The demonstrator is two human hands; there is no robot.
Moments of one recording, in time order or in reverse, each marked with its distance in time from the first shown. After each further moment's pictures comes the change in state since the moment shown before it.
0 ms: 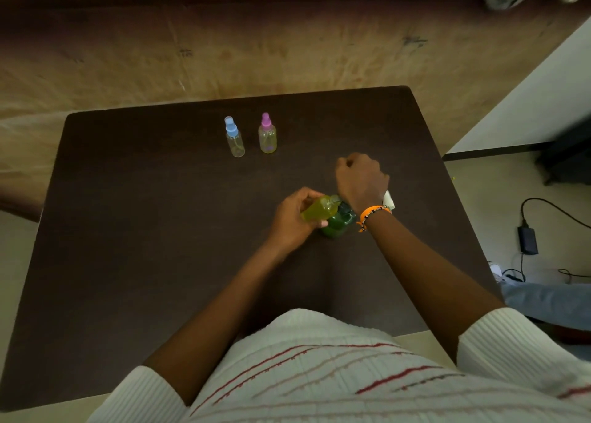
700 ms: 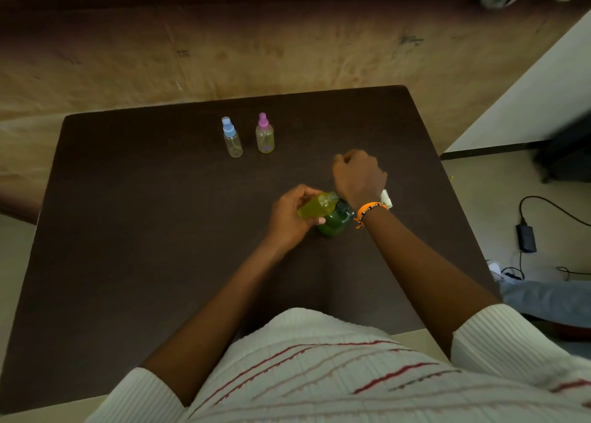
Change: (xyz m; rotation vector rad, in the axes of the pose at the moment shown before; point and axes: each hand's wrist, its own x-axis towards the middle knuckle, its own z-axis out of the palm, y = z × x) left_hand 0.003 -0.002 -0.001 0.000 0.032 0.025; right_hand 0.003 -0.002 -0.001 0.019 -0.006 0.012
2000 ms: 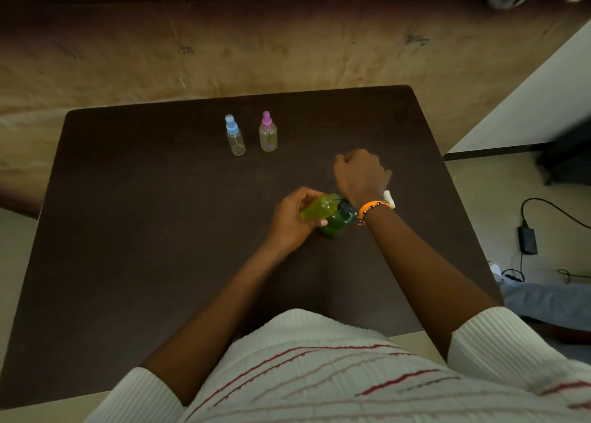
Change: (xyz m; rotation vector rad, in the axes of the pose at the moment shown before) left_hand -0.005 0.000 0.001 -0.049 -0.025 -0.020; right_hand 0.007 0.001 0.004 -0.109 -0.021 -0.015
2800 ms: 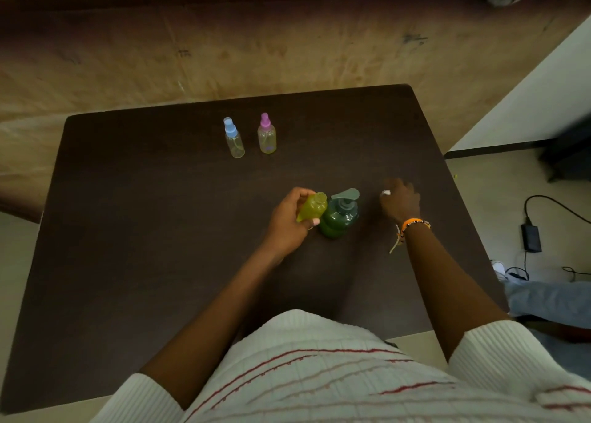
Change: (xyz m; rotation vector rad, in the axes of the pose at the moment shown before) left_hand 0.000 -0.001 -0.002 0.084 0.031 -0.061; right_hand 0.035 0.120 0.020 0.038 -0.201 0.151
